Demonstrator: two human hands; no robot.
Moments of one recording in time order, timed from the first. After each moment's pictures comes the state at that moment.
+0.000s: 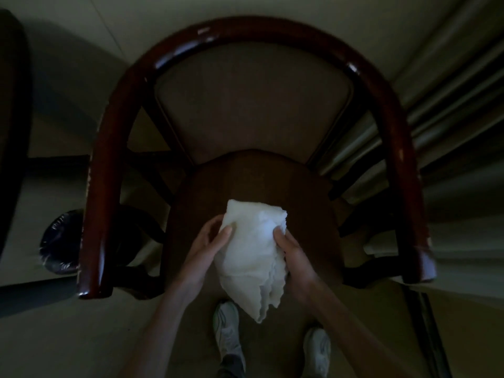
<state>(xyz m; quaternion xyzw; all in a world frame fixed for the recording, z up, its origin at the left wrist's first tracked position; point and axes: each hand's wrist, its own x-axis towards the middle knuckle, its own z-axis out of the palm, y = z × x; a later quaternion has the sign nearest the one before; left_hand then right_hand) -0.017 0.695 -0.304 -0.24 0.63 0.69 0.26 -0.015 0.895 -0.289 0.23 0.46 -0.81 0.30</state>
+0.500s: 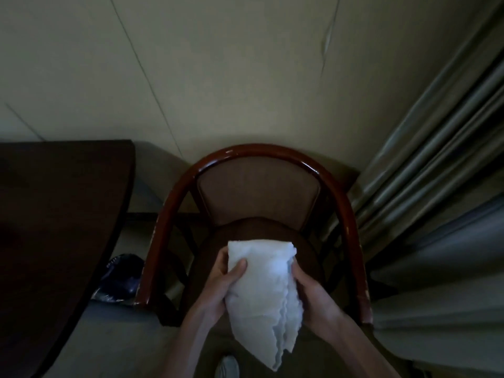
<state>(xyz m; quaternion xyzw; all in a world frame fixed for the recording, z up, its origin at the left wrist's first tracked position) 0.005 0.758 -0.117 -0.20 0.52 0.81 0.18 -0.002 0.968 -0.084 0.18 0.43 -0.78 0.41</state>
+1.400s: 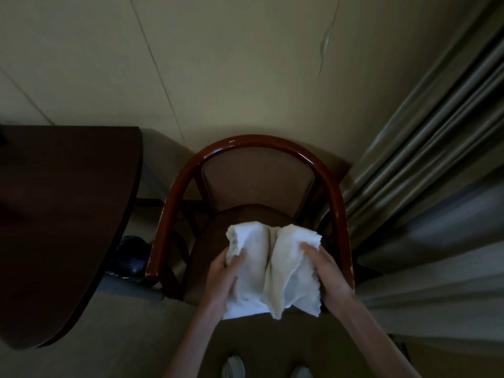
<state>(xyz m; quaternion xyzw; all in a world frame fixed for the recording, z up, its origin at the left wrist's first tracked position) 0.065 0.783 -0.061 -0.25 0.60 0.75 0.12 0.038 0.991 -0.046 0.20 0.59 -0.75 0.23</state>
